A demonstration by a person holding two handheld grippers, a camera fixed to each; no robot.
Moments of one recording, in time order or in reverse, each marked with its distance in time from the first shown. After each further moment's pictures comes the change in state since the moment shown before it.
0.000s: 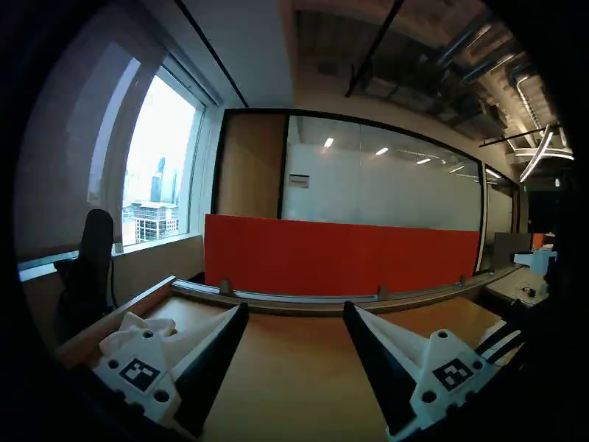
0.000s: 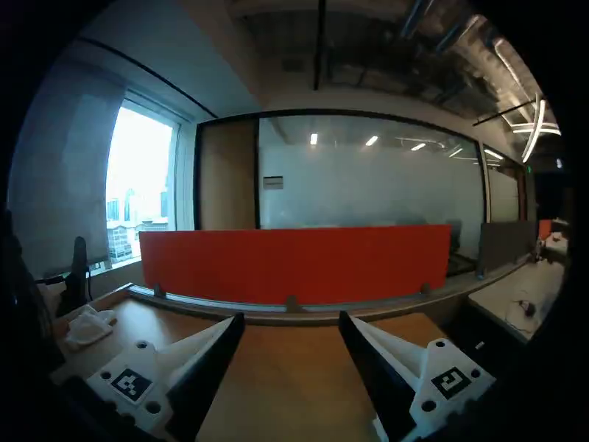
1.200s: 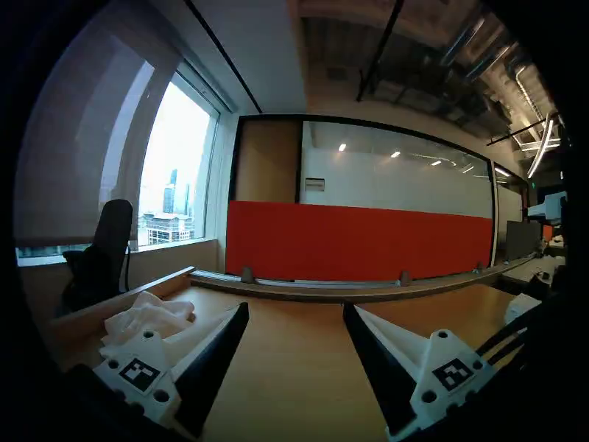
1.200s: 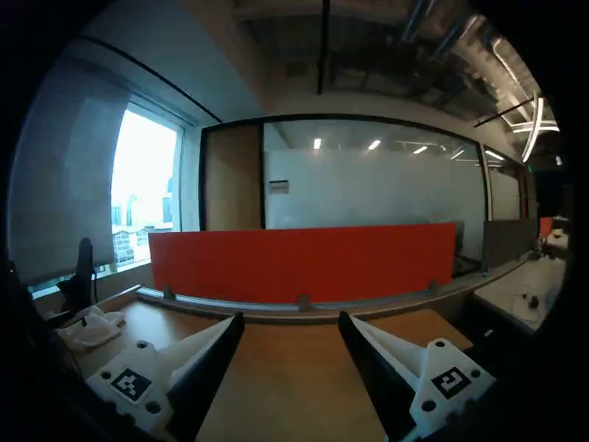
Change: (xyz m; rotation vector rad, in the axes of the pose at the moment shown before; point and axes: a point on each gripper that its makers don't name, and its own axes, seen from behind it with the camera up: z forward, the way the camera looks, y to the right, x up) left arm -0.097 -0.052 -0.016 0.070 0.053 0.017; right arm -0.018 -0.048 -0.014 0.009 0.032 -0.004
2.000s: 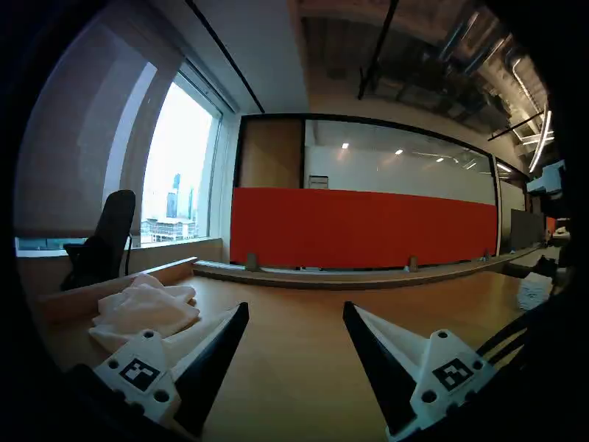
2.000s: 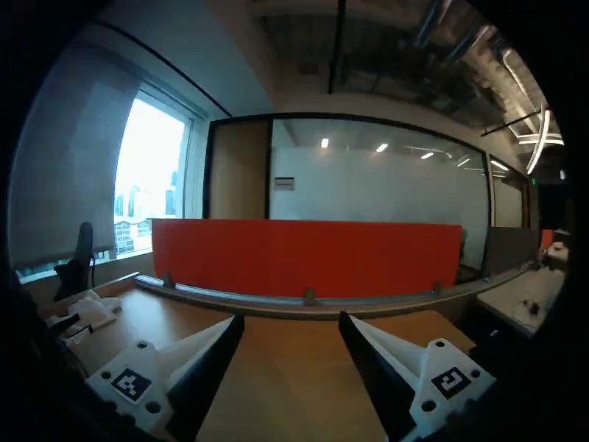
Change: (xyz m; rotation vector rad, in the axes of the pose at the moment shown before) left arm -0.059 -0.010 0.007 0.017 0.013 0.020; right arm -0.036 -0.022 0.013 0.009 -0.005 -0.049
